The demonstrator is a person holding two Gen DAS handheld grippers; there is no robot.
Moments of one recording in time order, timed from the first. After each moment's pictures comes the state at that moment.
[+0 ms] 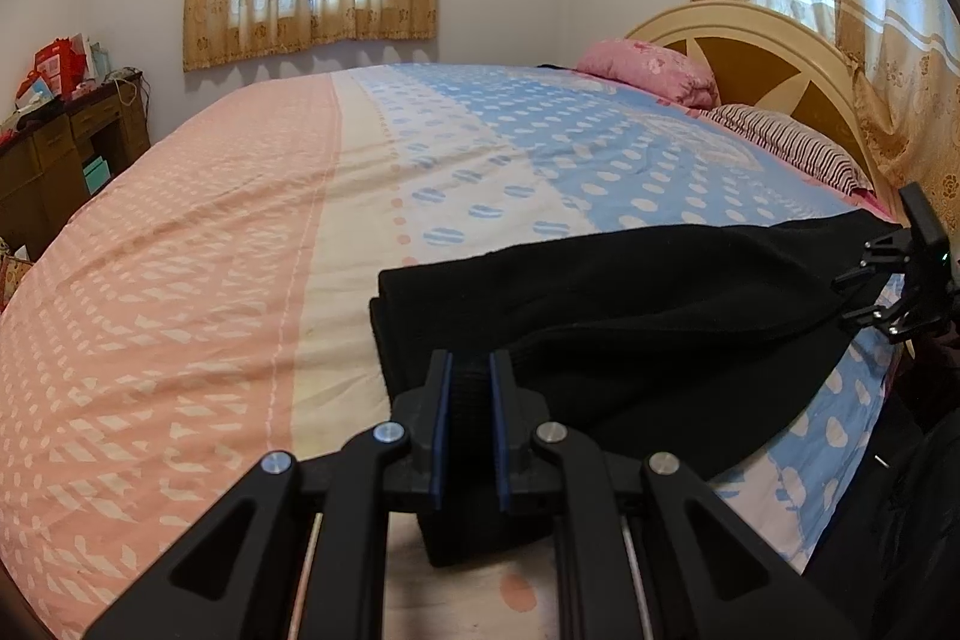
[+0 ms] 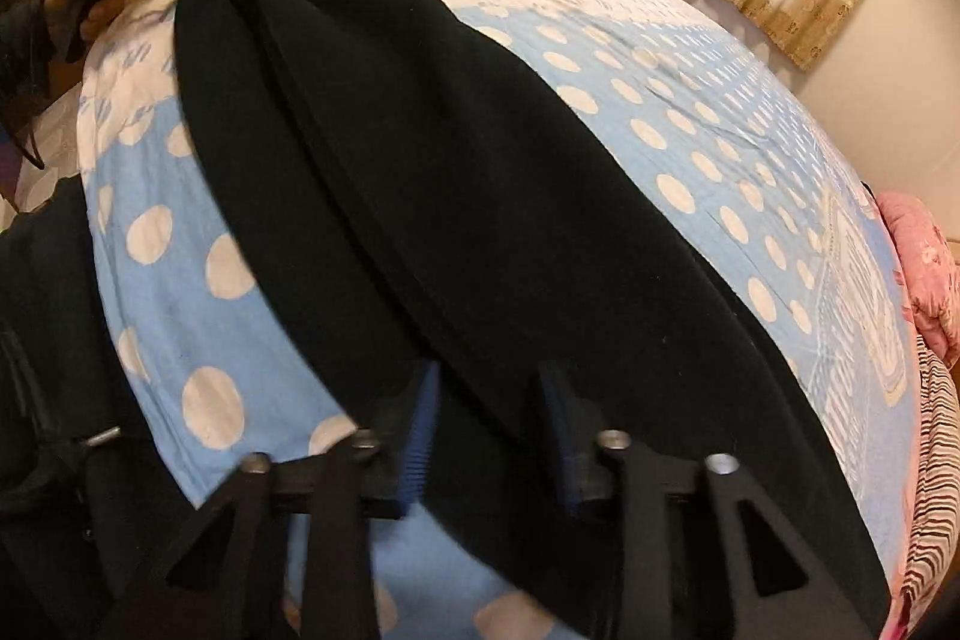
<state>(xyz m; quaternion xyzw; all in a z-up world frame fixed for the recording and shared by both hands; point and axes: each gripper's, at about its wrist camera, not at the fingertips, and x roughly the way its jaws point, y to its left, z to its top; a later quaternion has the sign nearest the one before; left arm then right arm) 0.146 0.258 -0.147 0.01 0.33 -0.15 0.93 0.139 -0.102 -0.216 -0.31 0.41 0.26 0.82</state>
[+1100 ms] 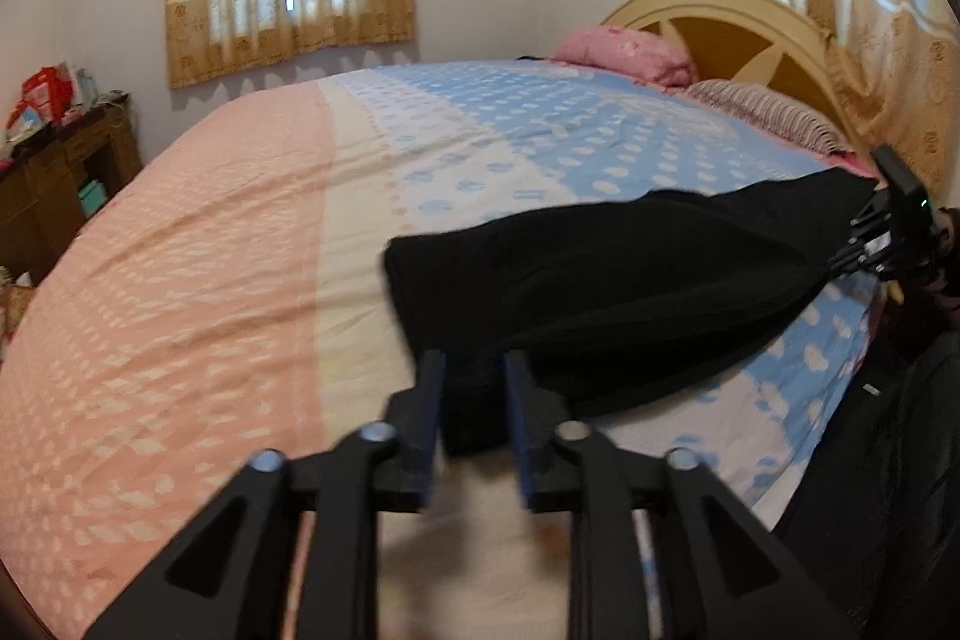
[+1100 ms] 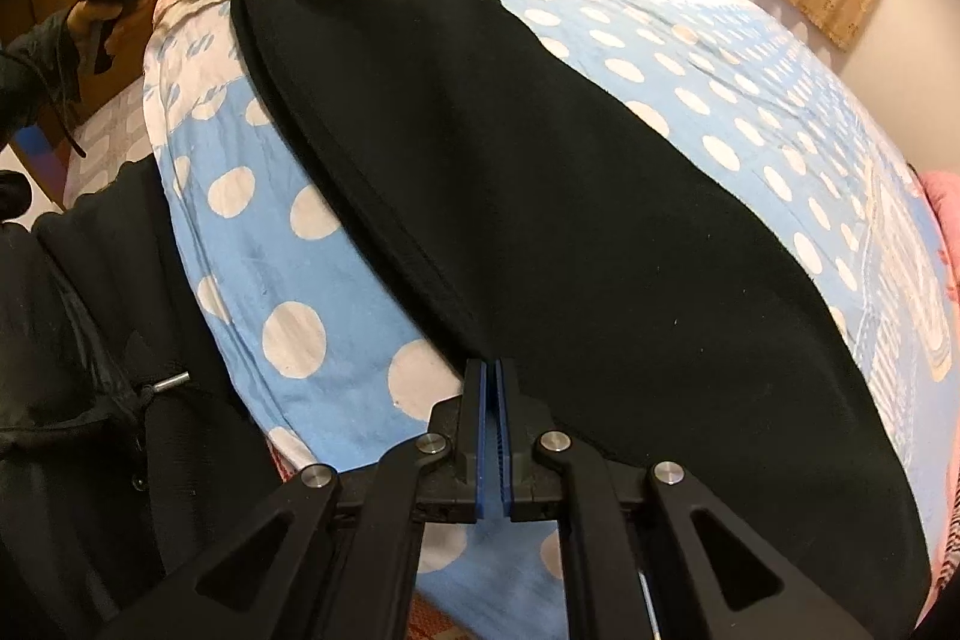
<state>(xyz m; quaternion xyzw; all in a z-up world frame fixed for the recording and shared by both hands) 0.106 0.267 -0.144 0.05 0.33 -0.16 0.93 0.109 -0.125 -0.212 -0.29 0.44 0.31 0.79</state>
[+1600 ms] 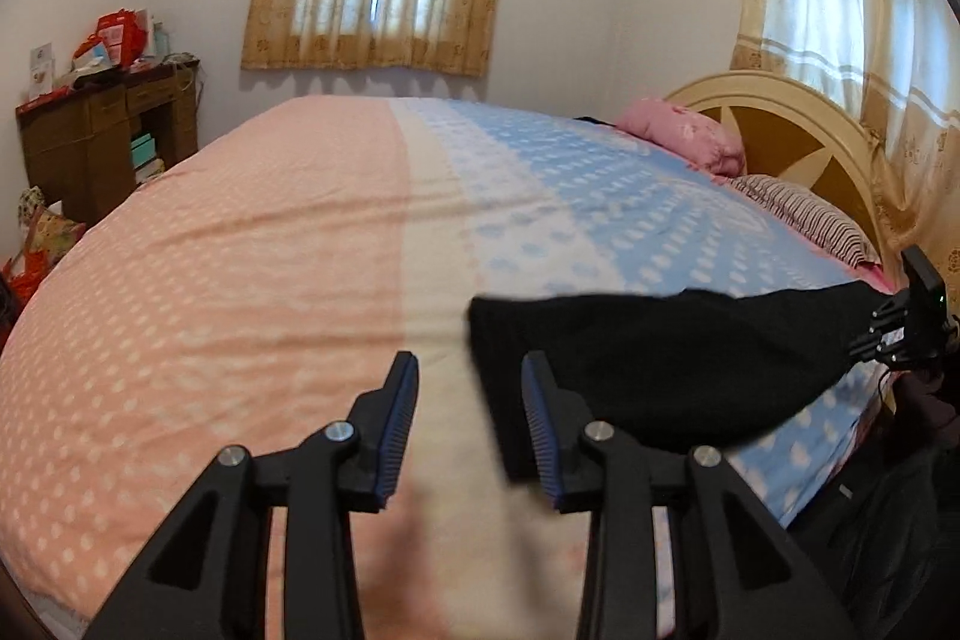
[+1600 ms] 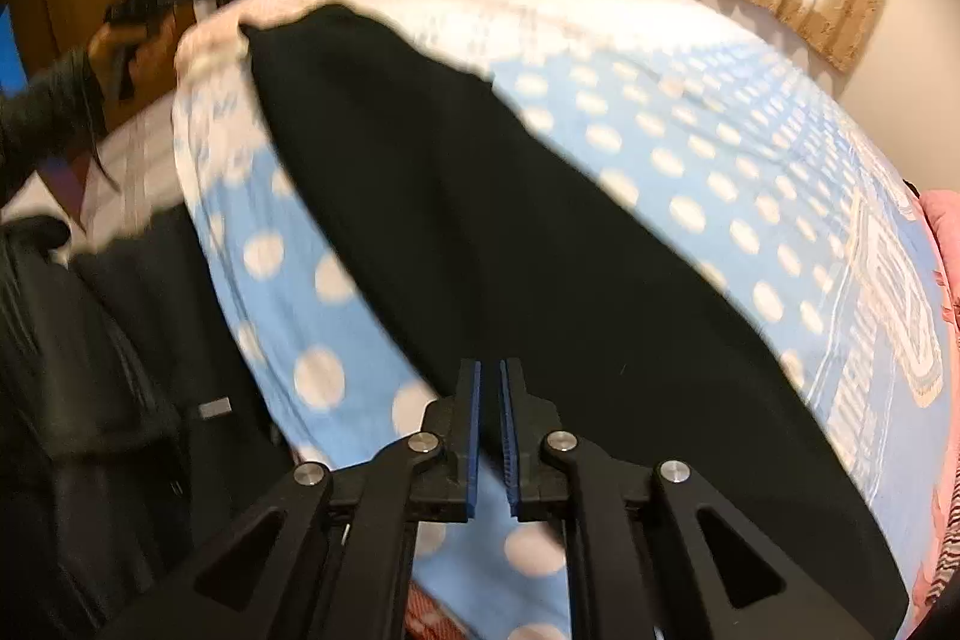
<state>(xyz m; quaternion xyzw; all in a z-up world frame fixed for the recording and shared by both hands) 0.107 0.297 -0.116 -0.05 0.29 -0.12 0.95 0.115 -0.130 -0.159 -0.26 0.41 0.33 0.81</state>
